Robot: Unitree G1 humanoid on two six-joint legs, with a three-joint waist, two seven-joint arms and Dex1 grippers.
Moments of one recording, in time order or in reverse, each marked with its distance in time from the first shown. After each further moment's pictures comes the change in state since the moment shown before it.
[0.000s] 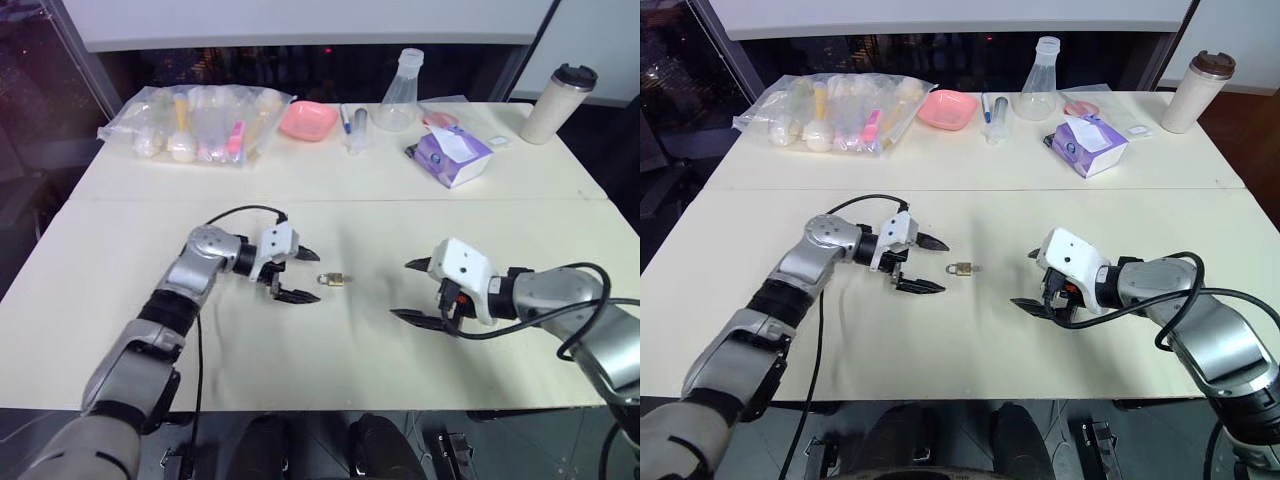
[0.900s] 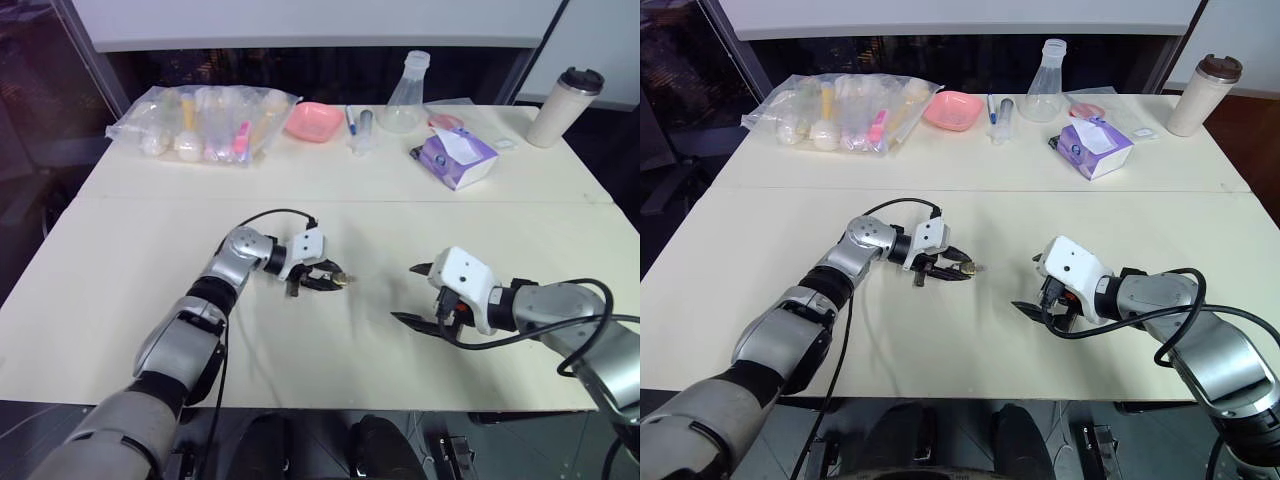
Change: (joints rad) left arm -0.147 -0.172 0.014 0.378 0.134 -0.231 0.065; right arm 0.066 0.016 -0.020 -0.066 -0.013 0.032 -0.085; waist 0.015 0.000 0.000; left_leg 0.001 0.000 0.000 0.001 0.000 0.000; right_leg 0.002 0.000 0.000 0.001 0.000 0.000
